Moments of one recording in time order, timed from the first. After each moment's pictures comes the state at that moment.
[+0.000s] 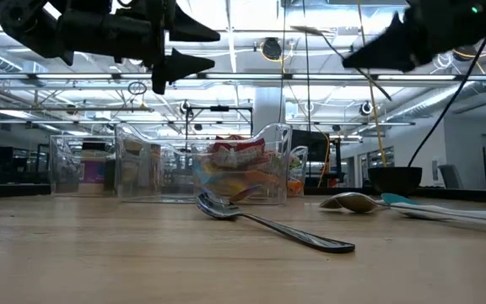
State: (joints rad) left arm 0.00 1.31 0.49 0.84 -0.19 -0.34; right arm 0.47 1.09 0.44 0.40 0.88 0.07
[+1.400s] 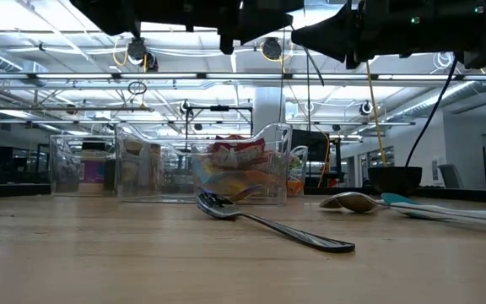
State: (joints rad) left arm -0.12 1.70 0.95 0.82 -0.23 0.07; right arm 0.26 1.42 0.44 1.12 0.50 -0.21
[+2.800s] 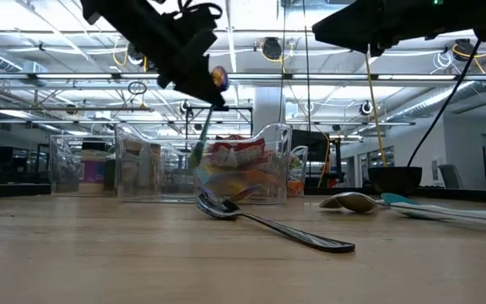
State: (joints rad) left arm -0.06 1.49 0.93 -0.08 -0.48 -0.18; right arm 0.34 1.20 0.44 0.82 0.68 -0.20
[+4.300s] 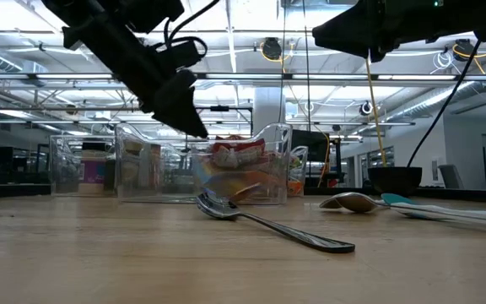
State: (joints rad) left arm -0.06 1.49 0.78 -0.01 -0.49 -0.22; right arm 0.33 1.20 0.44 0.79 0.68 -0.13
